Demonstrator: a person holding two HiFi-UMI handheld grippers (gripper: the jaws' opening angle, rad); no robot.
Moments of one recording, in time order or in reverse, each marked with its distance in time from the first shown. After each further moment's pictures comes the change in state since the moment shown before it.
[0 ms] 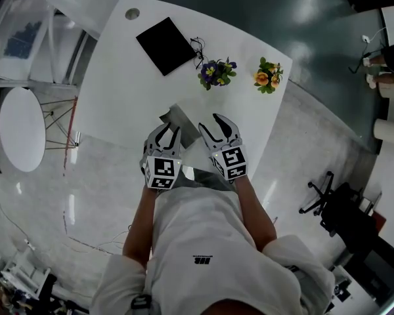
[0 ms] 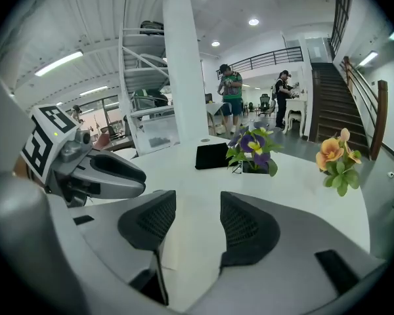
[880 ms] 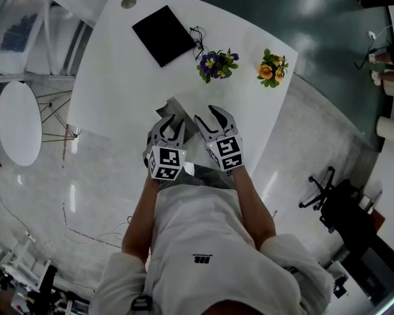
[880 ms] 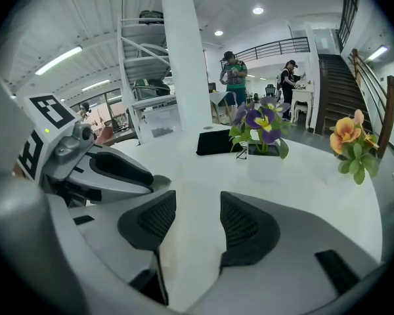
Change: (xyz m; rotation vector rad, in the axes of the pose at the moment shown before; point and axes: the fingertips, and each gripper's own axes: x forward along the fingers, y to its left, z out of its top) left arm 0.036 -0.017 -0.021 0.001 0.074 -0.022; right arm 0.028 -0.005 -0.028 -0.012 0.083 0.037
